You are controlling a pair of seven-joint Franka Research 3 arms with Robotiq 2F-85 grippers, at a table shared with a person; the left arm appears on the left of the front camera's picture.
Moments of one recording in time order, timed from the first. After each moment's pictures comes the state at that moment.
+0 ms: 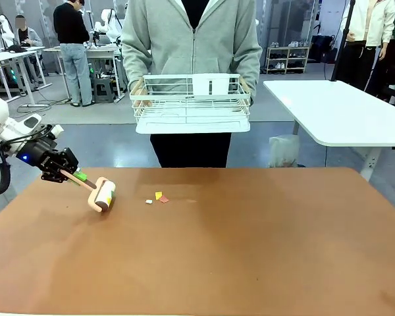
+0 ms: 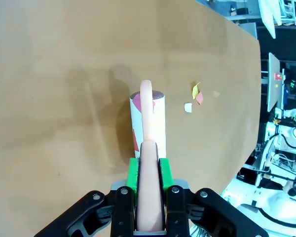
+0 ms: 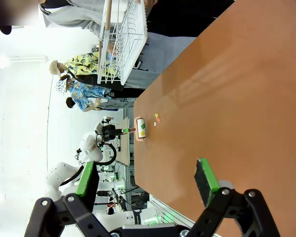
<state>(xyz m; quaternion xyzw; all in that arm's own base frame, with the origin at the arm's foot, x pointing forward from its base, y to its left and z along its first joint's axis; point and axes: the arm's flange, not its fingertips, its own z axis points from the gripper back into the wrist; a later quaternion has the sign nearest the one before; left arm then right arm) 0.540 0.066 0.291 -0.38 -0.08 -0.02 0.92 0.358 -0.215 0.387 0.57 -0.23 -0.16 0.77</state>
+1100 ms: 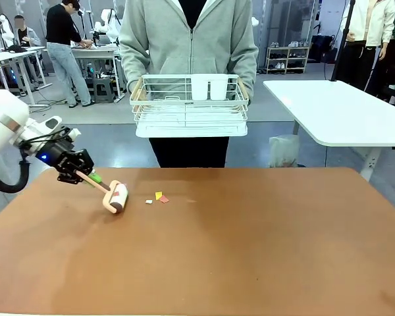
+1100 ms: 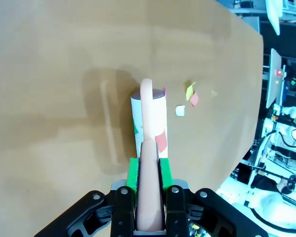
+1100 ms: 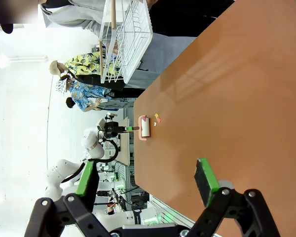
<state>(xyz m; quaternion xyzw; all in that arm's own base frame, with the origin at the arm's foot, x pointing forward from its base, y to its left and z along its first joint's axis) 0.561 0.016 0.284 -0.37 -0.04 -0.01 0.93 0.358 -0.215 0.387 0.57 -0.23 -0.16 0.77</state>
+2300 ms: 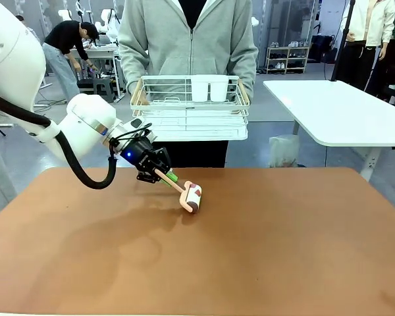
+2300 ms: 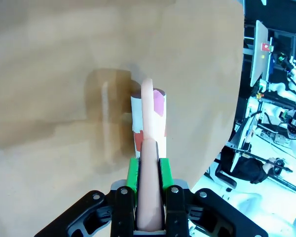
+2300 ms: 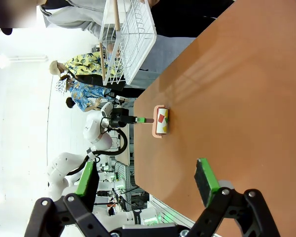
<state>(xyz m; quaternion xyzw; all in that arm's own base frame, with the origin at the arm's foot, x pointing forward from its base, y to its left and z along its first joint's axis) 0.599 -0.200 0.277 -0.41 0.03 -0.05 0.91 0.358 -0.215 0.387 0.57 -0.23 -0.16 0.77</state>
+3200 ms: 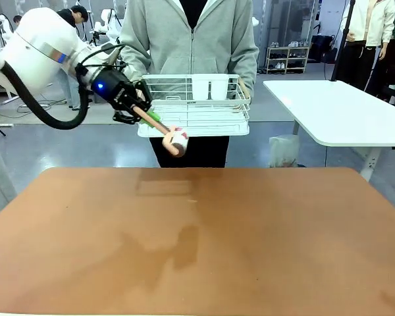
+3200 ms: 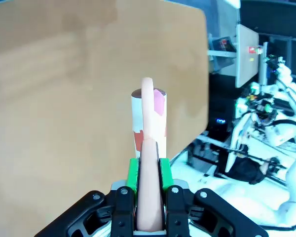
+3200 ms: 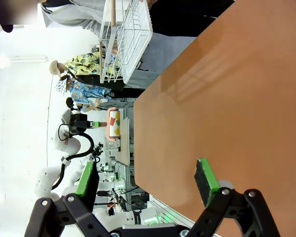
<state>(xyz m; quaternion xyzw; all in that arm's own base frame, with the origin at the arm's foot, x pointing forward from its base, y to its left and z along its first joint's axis) 0.567 -0.149 0.473 -0.40 -0.01 -0.06 0.92 0.358 -0.215 0.387 0.57 -0.23 -0.16 0.77</state>
